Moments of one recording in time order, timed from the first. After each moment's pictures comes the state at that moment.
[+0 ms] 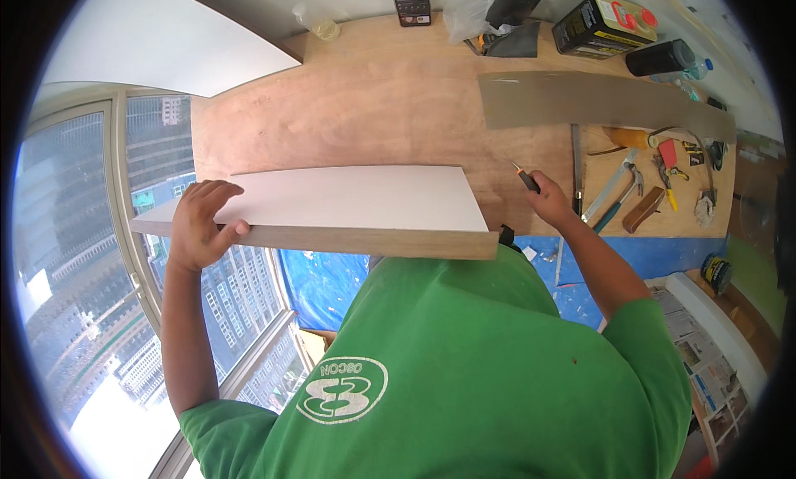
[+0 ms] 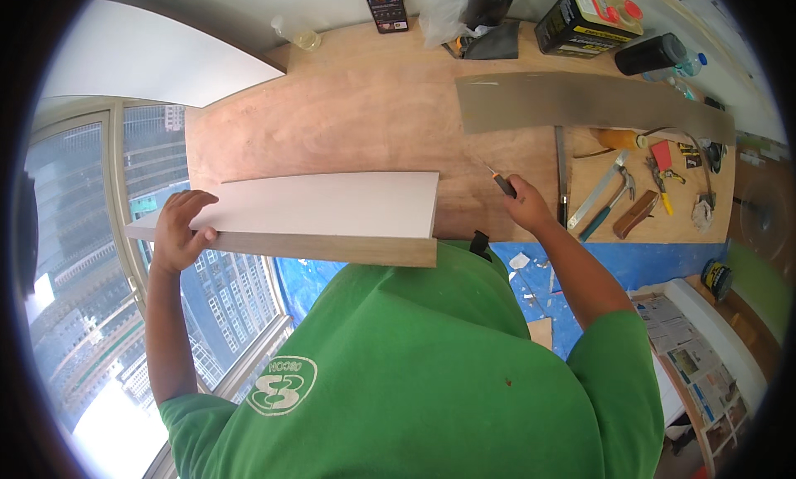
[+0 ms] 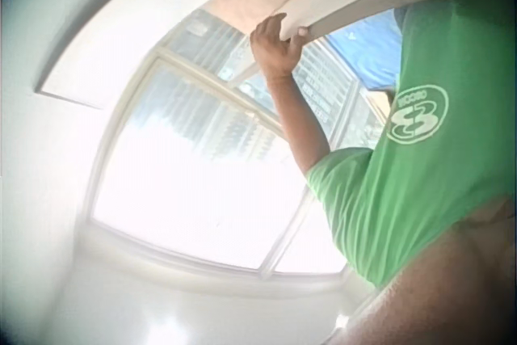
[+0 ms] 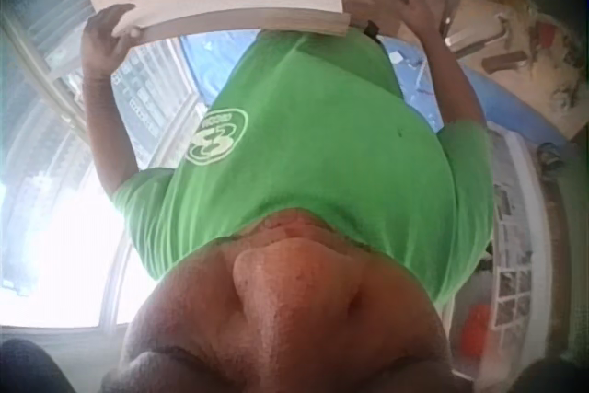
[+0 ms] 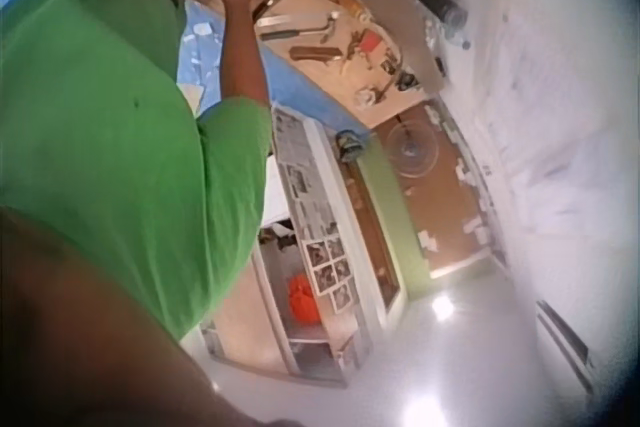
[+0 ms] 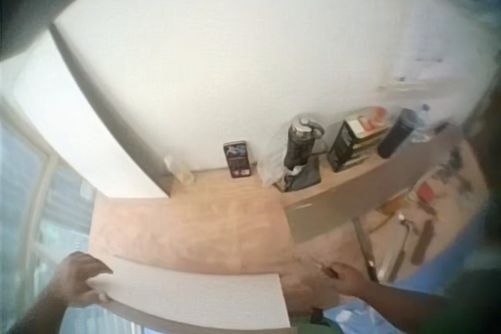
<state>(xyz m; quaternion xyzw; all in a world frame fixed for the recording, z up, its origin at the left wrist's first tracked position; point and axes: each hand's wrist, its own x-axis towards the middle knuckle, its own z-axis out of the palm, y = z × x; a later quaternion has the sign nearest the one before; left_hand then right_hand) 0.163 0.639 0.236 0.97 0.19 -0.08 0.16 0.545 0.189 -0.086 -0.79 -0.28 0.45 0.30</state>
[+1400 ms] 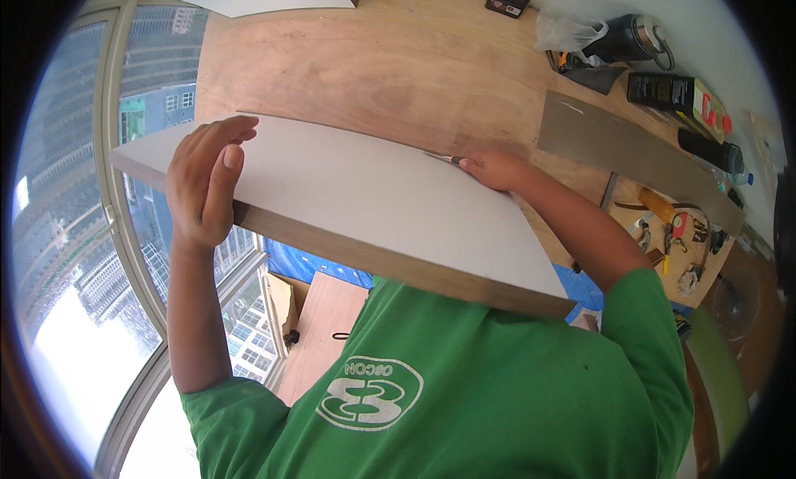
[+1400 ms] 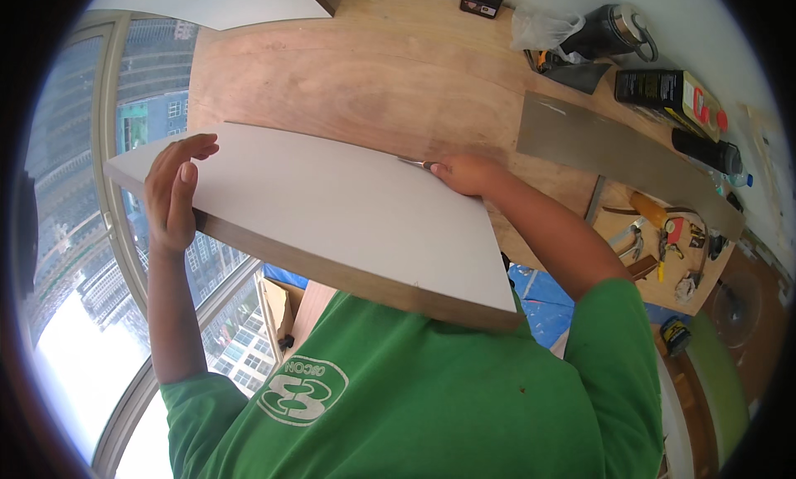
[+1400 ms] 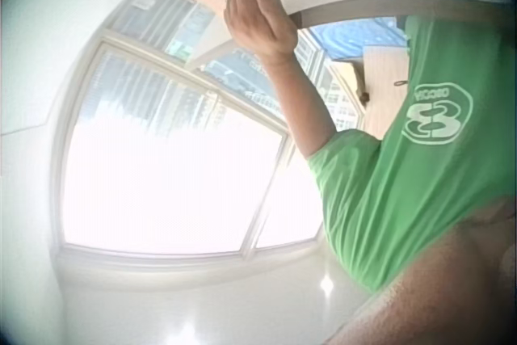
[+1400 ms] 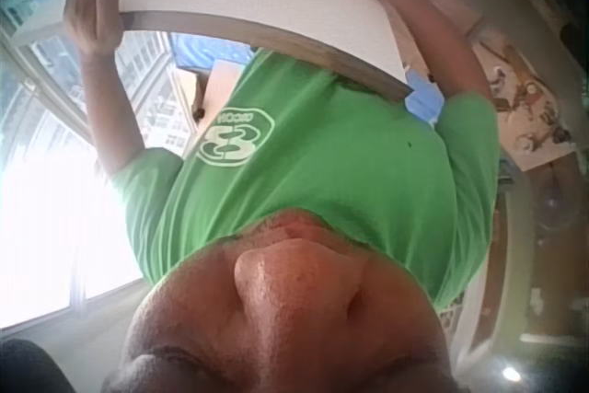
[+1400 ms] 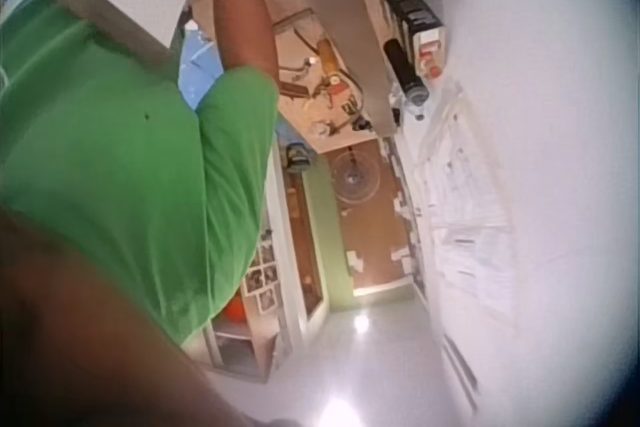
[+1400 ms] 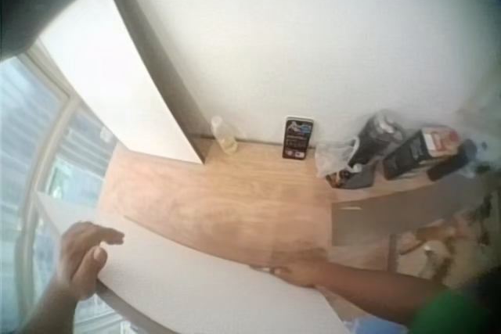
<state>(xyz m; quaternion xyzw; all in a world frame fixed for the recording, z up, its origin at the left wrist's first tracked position) 0.173 0.643 0.219 0.89 0.38 0.08 0.24 0.483 0.436 -0.083 -0.61 -0.54 0.57 -0.05</state>
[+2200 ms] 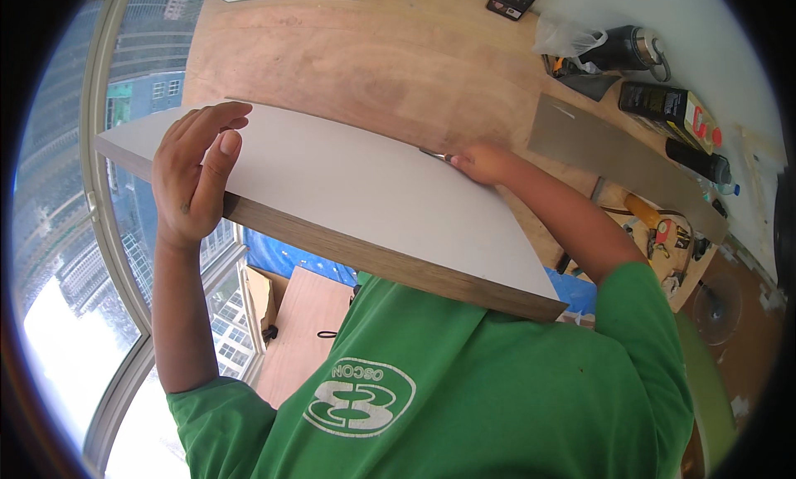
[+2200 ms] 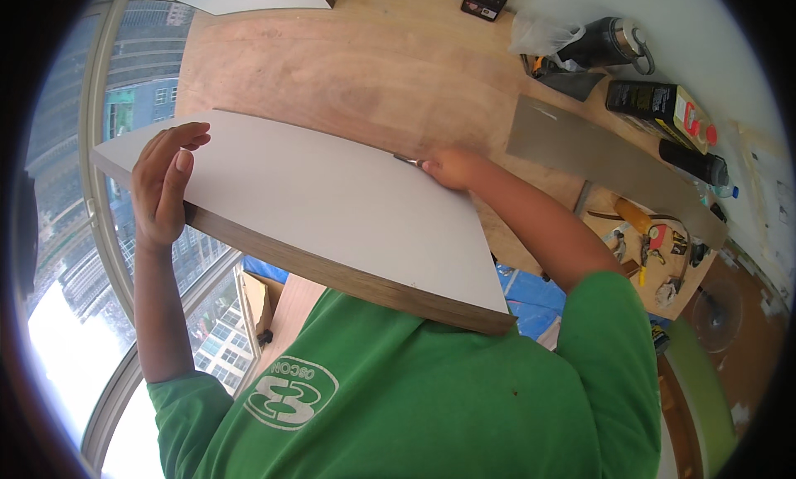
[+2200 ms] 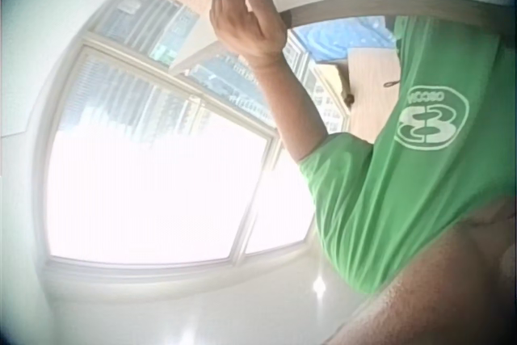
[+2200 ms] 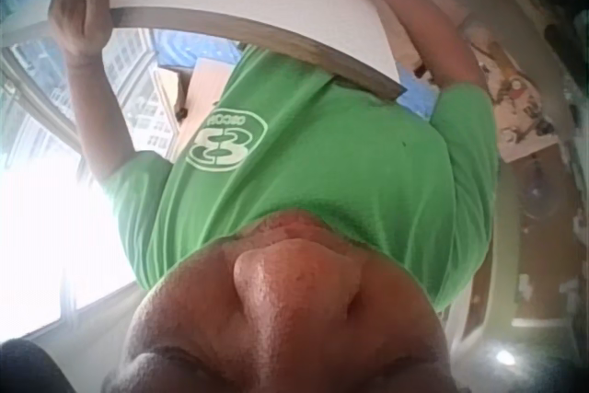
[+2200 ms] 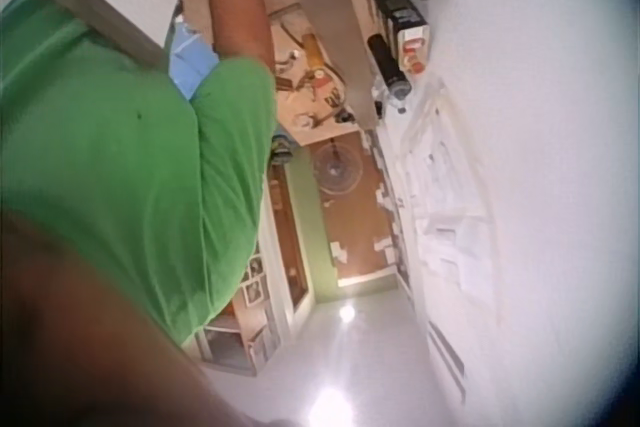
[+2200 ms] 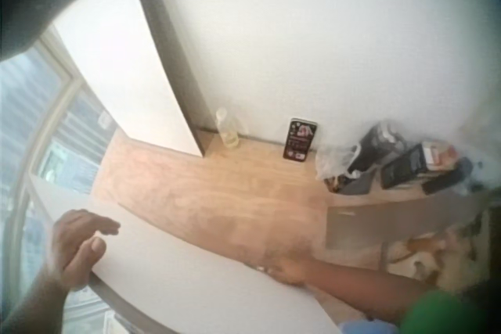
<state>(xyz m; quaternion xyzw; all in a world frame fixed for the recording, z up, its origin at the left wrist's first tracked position) 0.167 0.639 0.220 0.89 0.39 0.09 0.23 0.483 0.443 -0.082 -0.60 -0.58 0.54 -0.02</state>
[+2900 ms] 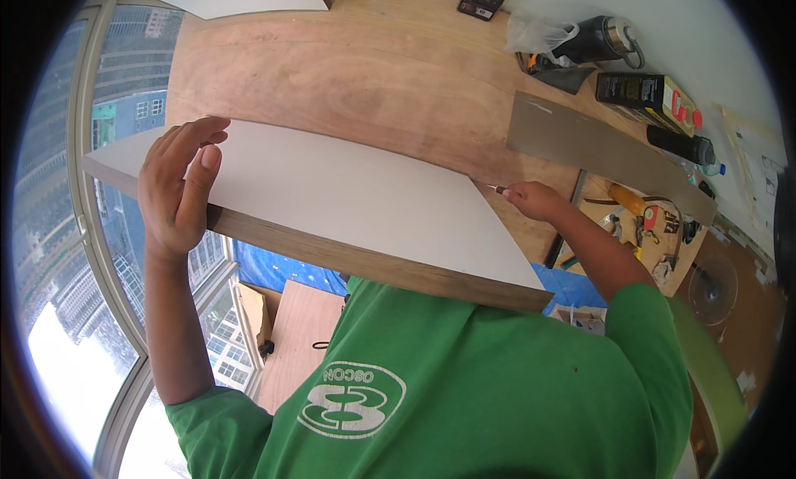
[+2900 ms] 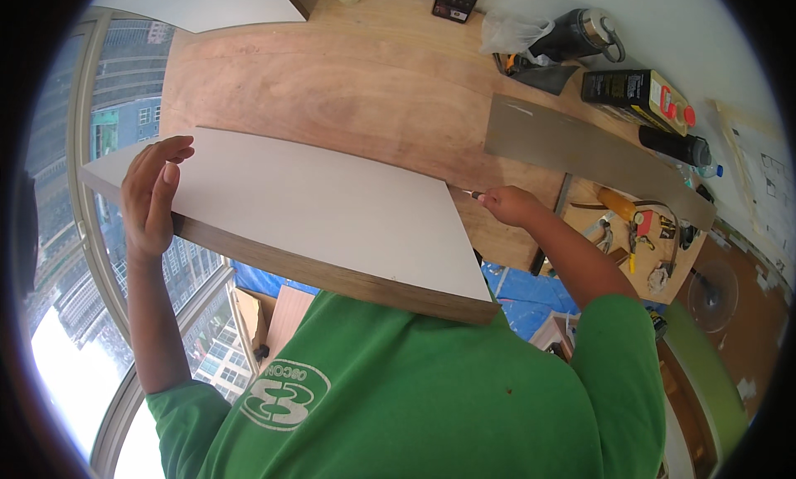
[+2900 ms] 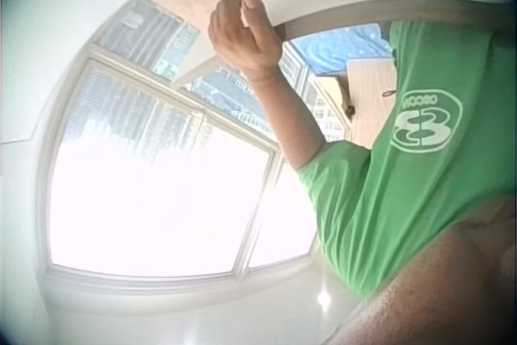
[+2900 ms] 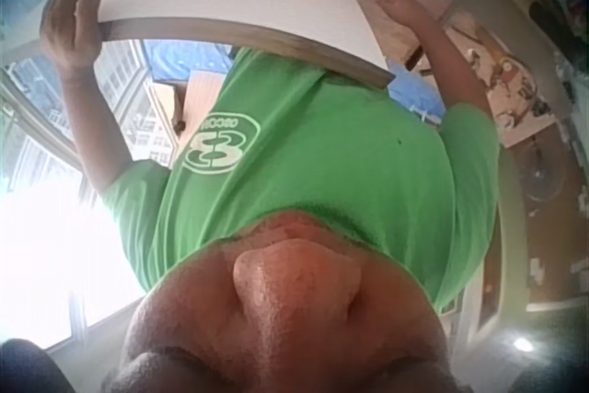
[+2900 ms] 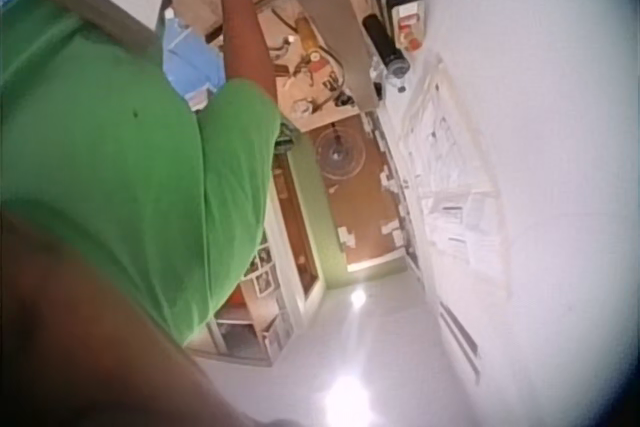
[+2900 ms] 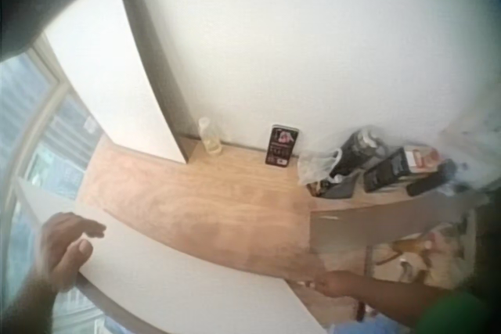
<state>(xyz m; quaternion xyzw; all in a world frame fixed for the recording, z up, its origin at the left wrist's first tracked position) 0.171 0.640 0.221 0.89 0.39 0.08 0.23 0.578 0.312 -0.065 -0.68 -0.47 0.55 -0.08</state>
